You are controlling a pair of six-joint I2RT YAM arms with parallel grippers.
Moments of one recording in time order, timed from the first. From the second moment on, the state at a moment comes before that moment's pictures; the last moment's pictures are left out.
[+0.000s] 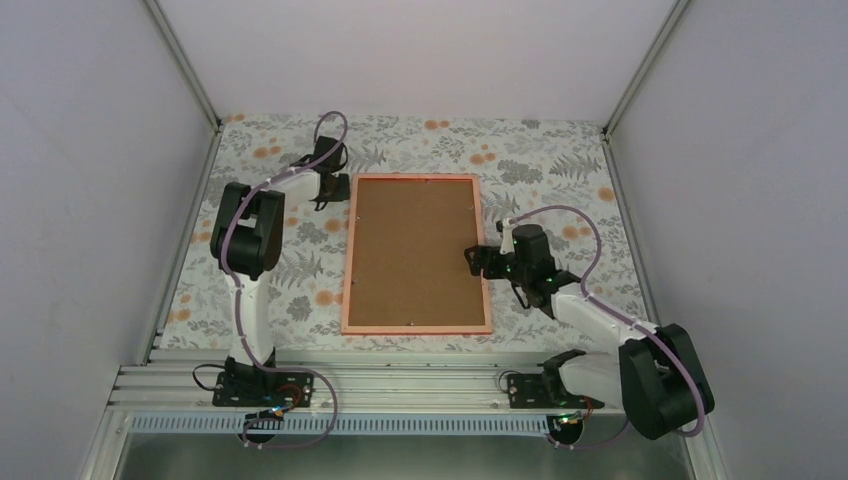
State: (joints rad) left arm -0.23 2.15 1.48 -0.38 -0.13 -0.28; right arm 0.39 1.17 0.44 0.02 -0.17 0.39
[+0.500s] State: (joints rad) left arm -0.24 1.85 1.08 -0.38 -0.16 -0.30; right arm 0.39 1.06 0.42 0.00 -0.19 0.40
